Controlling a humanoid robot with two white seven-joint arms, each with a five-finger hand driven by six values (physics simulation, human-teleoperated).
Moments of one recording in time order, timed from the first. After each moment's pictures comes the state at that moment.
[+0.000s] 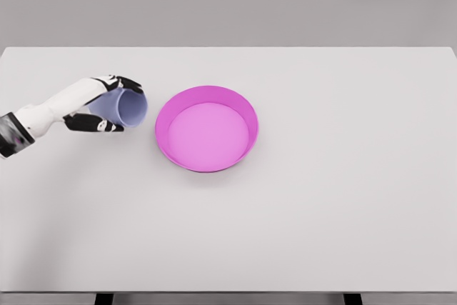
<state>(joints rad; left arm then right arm) -0.34 0.53 -0.10 -1.33 -0.16 -0.61 -0.61 0.00 0.00 -0.07 -0.01 0.08 -0.06 0.06</state>
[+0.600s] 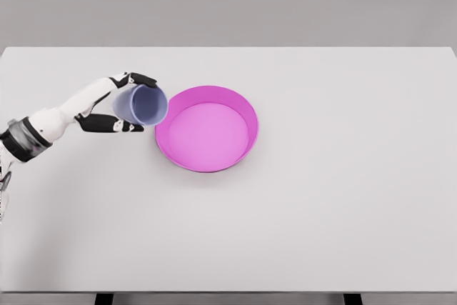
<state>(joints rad) -0.32 0.49 -0.16 -1.34 0.06 -0.61 -0.61 0.00 0.00 -0.07 -0.01 0.08 -0.06 0.06</state>
